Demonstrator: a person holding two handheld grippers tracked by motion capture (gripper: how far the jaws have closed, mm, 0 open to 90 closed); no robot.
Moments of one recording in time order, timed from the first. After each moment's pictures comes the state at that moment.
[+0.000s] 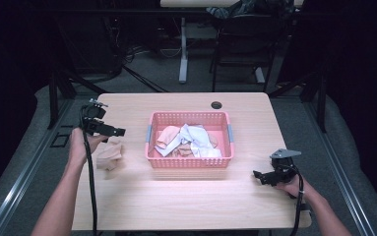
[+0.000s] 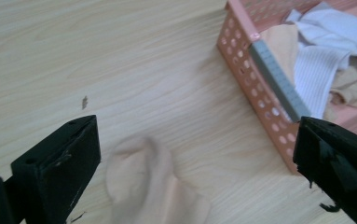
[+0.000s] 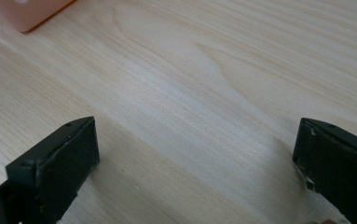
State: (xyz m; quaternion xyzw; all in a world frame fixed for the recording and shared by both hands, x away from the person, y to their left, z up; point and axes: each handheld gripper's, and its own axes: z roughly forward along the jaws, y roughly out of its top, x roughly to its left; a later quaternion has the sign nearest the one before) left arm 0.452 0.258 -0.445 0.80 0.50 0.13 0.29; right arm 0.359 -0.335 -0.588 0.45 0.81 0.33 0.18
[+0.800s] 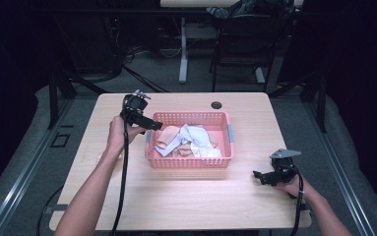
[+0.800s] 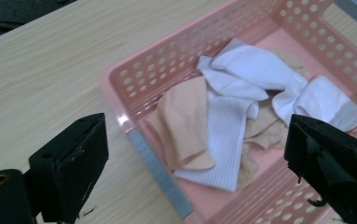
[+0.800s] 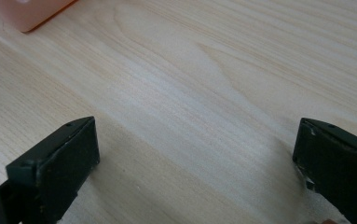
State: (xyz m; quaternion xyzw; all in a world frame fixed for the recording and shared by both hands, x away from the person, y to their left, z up) left arm 0.471 0.141 -0.432 0.84 0.42 0.13 0.31; right arm 0.359 -0.335 -0.588 0.45 0.81 0.33 0.18
